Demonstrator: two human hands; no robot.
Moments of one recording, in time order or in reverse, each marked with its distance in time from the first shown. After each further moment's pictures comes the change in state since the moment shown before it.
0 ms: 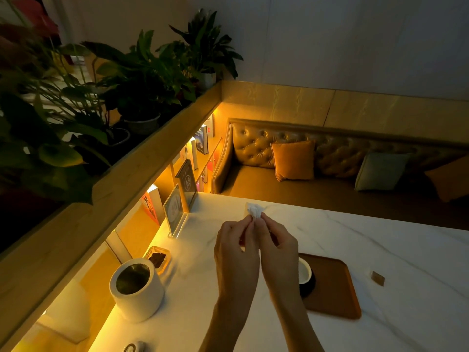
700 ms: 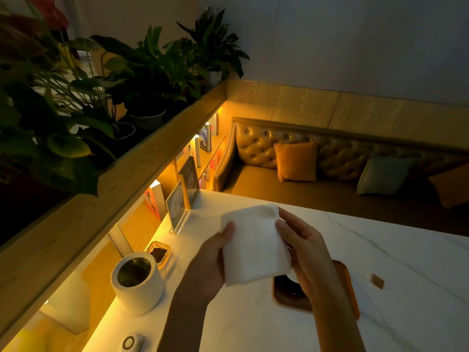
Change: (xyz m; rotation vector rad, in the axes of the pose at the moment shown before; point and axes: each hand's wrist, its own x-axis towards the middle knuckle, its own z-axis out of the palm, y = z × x) left_hand 0.018 -0.052 -0.041 -0.936 -0.553 -0.869; right_hand 0.023 0.002 -0.054 0.248 -0.346 0.197
